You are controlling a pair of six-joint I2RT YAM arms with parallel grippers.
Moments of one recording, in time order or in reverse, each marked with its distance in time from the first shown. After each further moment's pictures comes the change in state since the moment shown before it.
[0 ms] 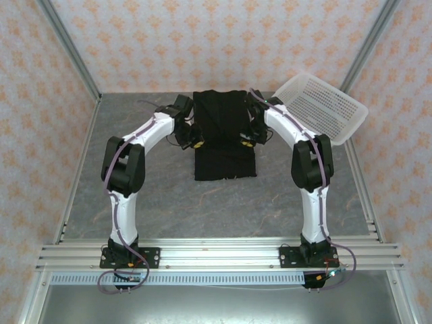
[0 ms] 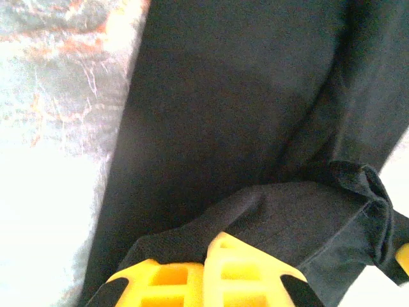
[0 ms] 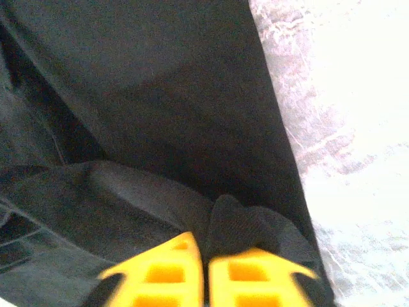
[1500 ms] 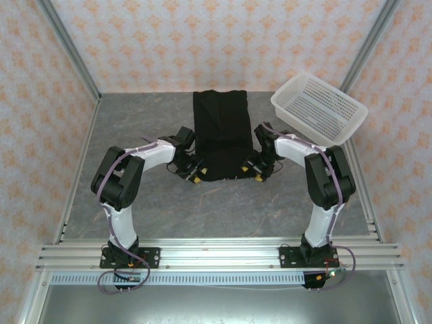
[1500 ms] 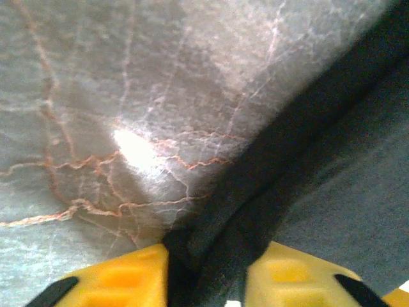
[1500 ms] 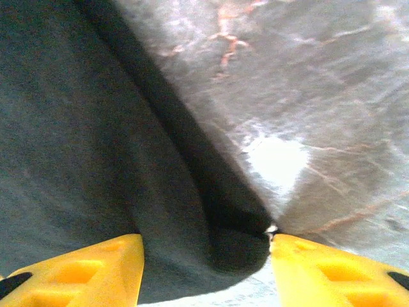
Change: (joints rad) left arm -0.099 -0.203 -0.534 0.237 0.081 -0.439; right arm 0.000 -0.307 -0.679 0.302 -0.123 0.213
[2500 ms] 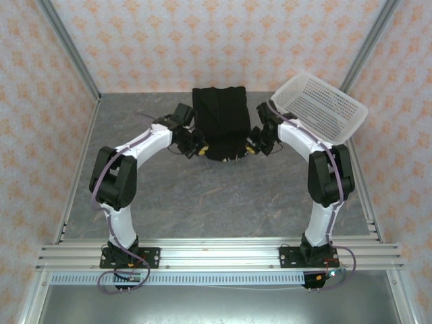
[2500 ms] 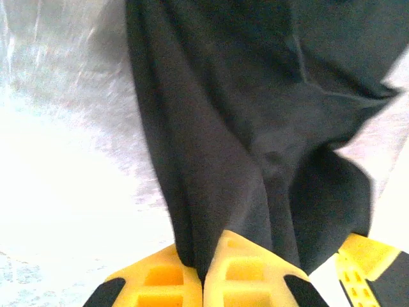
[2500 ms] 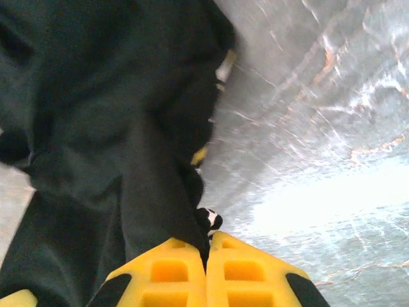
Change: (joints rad) left arm 0.050 -0.018 0.301 -0.079 -0.038 0.164; right arm -0.041 0.029 0.288 -0.027 0.020 0.046
